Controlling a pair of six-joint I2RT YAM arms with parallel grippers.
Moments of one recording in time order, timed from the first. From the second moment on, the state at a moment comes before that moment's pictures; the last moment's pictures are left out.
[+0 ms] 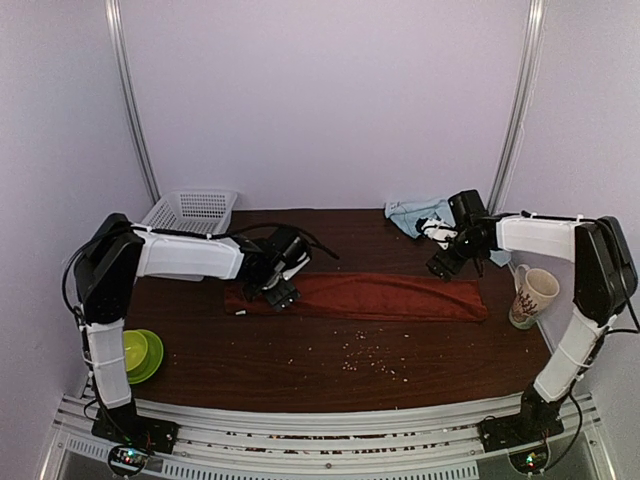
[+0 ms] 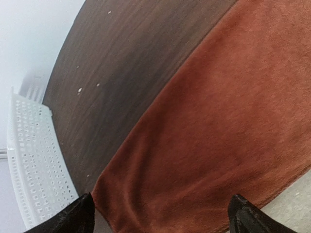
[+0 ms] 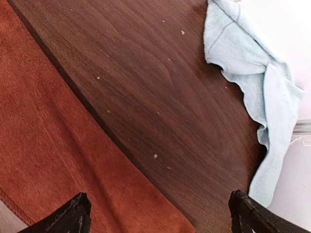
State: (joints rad) left arm -0.82 1.97 1.37 -0.45 -0.55 0.21; right arm 0.28 1.70 1.17 -0.36 0.12 -0.59
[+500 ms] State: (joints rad) left arm -0.92 2.21 1.68 -0.34 -0.47 0.18; right arm 0.39 1.94 1.35 -0.34 0.09 -0.46
